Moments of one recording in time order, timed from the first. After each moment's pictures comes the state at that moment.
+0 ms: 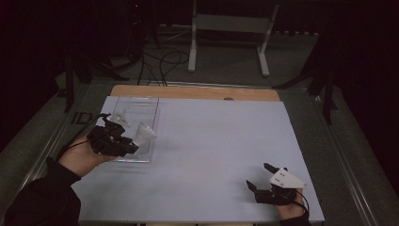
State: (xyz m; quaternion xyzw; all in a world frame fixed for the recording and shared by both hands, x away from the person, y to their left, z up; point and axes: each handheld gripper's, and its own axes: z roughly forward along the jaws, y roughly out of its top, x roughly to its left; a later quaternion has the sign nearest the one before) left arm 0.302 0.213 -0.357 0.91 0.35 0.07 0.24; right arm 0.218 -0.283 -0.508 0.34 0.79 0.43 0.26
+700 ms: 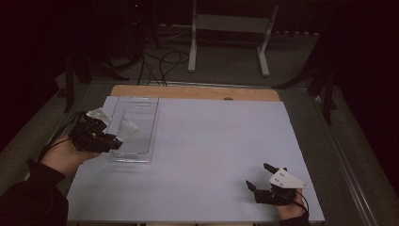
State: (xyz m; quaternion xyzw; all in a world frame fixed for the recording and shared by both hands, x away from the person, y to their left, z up) left arm 0.306 0.256 -0.356 0.88 0.40 0.09 0.23; right arm 0.218 -0.282 -0.508 0.34 0.80 0.43 0.26
